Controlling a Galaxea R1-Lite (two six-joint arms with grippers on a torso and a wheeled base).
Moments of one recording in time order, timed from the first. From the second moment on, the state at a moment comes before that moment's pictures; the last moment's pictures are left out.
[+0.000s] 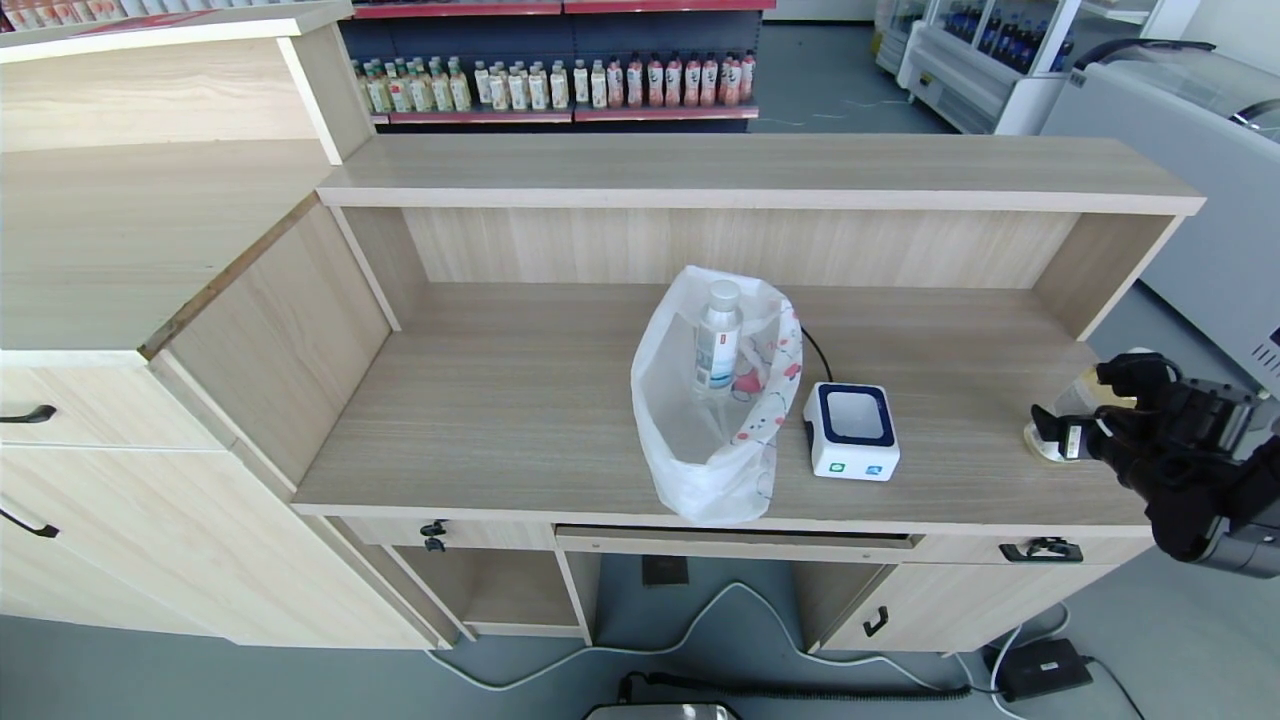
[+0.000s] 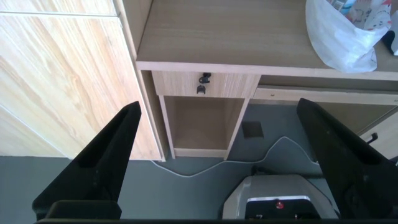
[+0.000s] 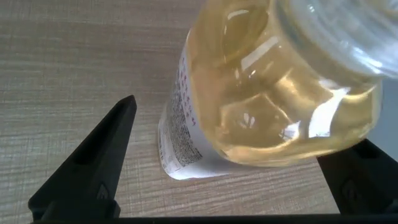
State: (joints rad) left arm 0.00 0.00 0.00 0.01 -0.04 -0.02; right arm -0.35 2.33 -1.00 -1.23 0.05 -0.25
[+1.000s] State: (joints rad) left arm 0.00 0.00 0.00 0.01 -0.04 -0.02; right arm -0.35 2.42 -1.19 -1.18 0.09 -0.25
